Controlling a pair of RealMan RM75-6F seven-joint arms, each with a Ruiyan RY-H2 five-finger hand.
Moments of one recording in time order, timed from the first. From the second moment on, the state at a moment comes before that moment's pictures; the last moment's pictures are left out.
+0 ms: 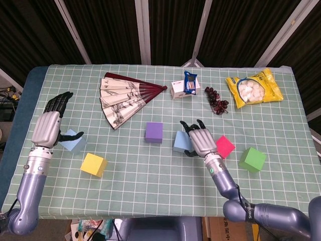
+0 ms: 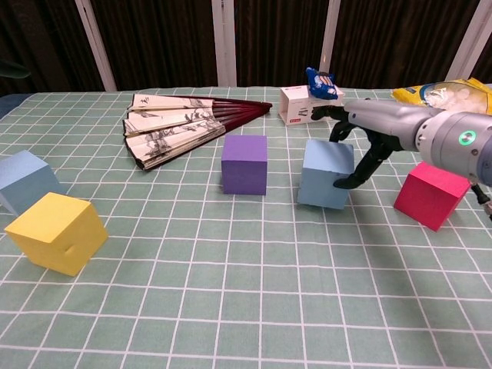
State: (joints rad) left arm -0.54 -1.18 -0.28 -1.92 1.02 1.31 0.22; right arm 0.76 -1.51 0.25 -1.63 -0.84 0.99 -0.51
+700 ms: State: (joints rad) left arm -0.55 -1.21 -0.29 -1.89 1.00 1.31 0.26; right arm 0.87 -1.45 0.23 -1.40 -1.02 0.72 -0.31
